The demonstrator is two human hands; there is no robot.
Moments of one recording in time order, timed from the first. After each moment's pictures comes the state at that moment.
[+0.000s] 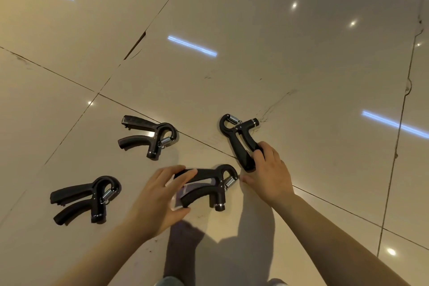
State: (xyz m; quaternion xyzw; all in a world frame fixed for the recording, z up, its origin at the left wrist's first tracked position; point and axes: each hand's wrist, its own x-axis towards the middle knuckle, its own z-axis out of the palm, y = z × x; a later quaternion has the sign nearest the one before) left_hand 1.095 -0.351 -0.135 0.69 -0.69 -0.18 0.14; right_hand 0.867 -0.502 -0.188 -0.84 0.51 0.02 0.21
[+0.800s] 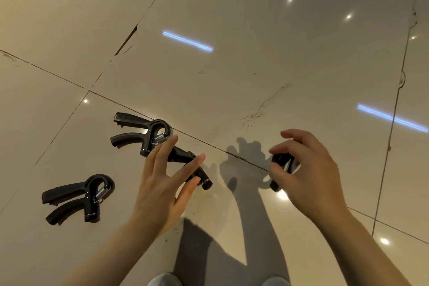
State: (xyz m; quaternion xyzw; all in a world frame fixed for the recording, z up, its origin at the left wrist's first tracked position) left_hand 1.064 -0.377 -0.117 0.73 -0.65 -0.09 0.21; right_hand 0.833 -0.500 -0.065 -0.78 0.55 -0.14 0.28
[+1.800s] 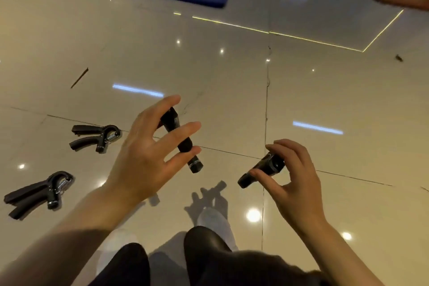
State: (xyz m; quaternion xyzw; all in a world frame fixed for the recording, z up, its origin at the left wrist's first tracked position) left_hand 0.925 -0.321 0.071 0.50 -0.78 0.00 0.37; right_hand 0.660 -0.325 0.041 -0.75 0.55 -0.33 0.13
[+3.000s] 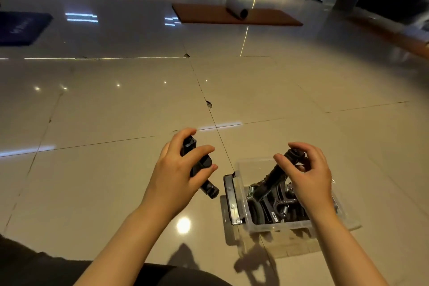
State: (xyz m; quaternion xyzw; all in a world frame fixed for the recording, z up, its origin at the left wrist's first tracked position) left_hand 0.155 -0.025 0.184 0.42 -0.82 -0.18 0.34; right_hand -0.093 0.049 0.181 -0.44 0.72 -0.52 0.14
